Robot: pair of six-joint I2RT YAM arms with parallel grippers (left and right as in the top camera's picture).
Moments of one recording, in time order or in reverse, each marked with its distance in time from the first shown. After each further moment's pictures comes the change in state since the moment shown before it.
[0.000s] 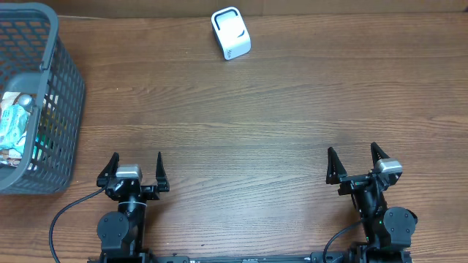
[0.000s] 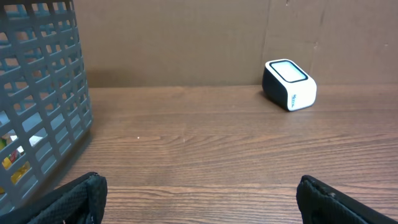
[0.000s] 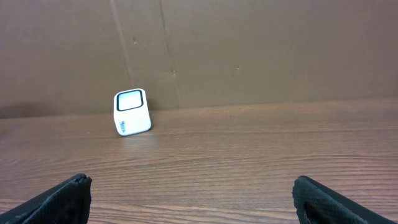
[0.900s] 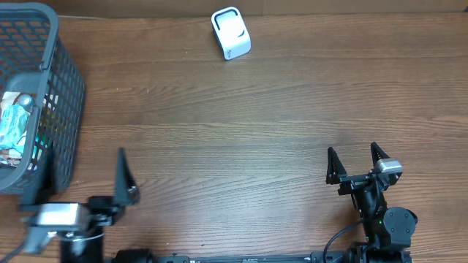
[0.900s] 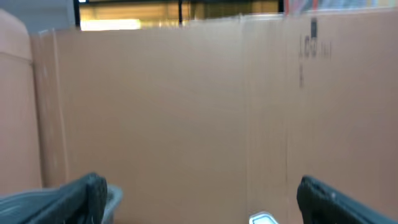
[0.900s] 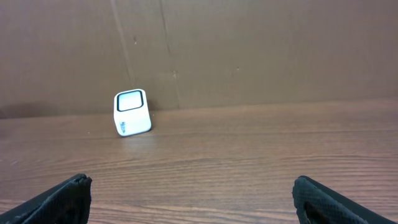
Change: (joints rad) left arm 0.000 0.232 0.824 -0.166 0.041 0.000; right arm 0.000 0.000 0.000 0.002 0.000 0.000
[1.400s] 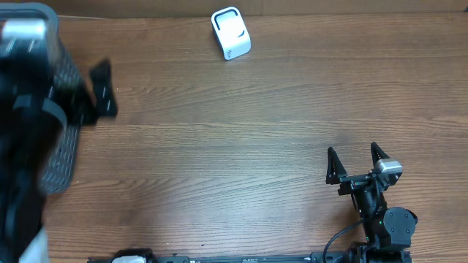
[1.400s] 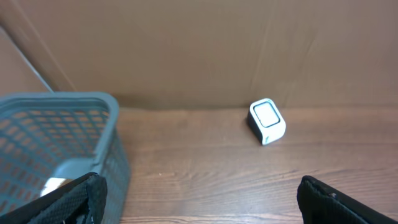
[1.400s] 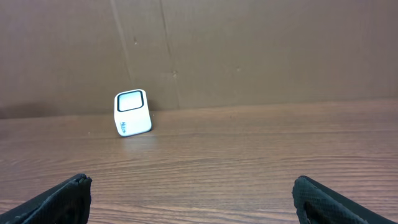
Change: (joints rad) left arm 0.000 1.000 1.254 -1.010 -0.019 0.000; right arm 0.000 0.000 0.000 0.000 -0.001 0.000
